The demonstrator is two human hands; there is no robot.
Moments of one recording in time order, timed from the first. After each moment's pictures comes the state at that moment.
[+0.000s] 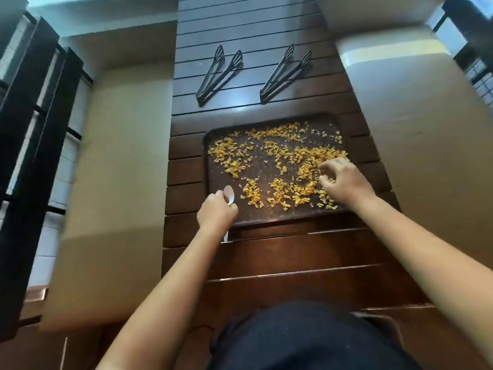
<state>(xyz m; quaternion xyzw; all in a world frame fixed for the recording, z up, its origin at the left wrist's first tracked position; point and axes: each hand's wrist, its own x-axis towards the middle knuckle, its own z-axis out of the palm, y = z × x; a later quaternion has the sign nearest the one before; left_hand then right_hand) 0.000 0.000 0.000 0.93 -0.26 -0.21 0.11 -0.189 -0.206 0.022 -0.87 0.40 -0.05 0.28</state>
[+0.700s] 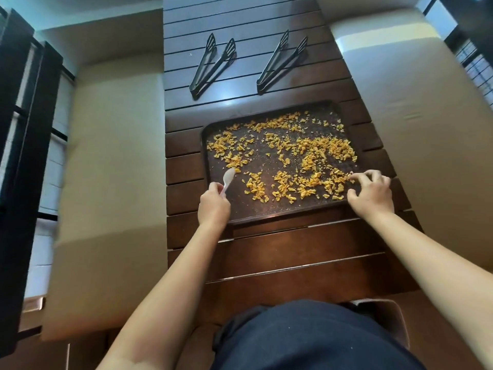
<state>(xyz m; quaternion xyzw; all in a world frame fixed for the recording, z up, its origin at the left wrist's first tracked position) 0.021 0.008 -0.017 0.92 -0.19 -0.24 0.25 -0.239 -0.193 -0.032 -0.81 0.57 -0.01 0.18</state>
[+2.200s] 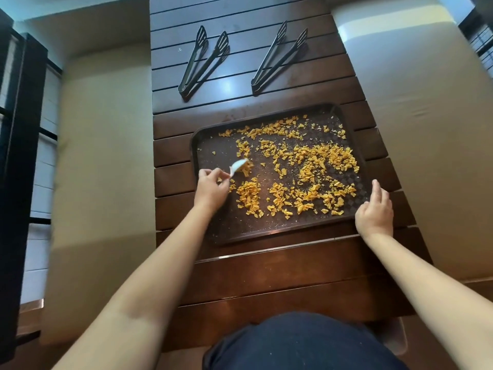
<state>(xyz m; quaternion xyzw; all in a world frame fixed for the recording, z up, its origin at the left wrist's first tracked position) 0.069 -0.056 -0.034 0.88 -0.27 -0.29 0.27 -0.248 -0.205 -0.076 -0.75 0.62 -0.08 0.21</state>
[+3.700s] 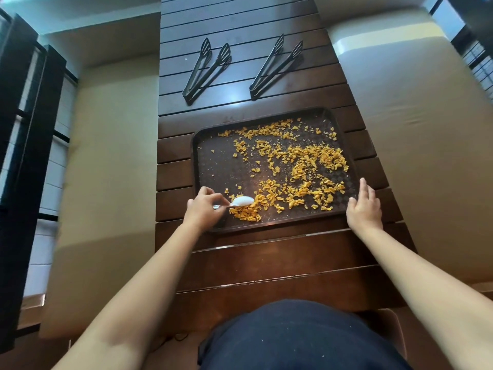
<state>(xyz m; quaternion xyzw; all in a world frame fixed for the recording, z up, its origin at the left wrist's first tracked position) 0.040 0.000 -0.026 0.88 -0.35 -0.30 0.12 -0.256 -0.205 -0.068 -0.75 0.61 -0.02 0.25</state>
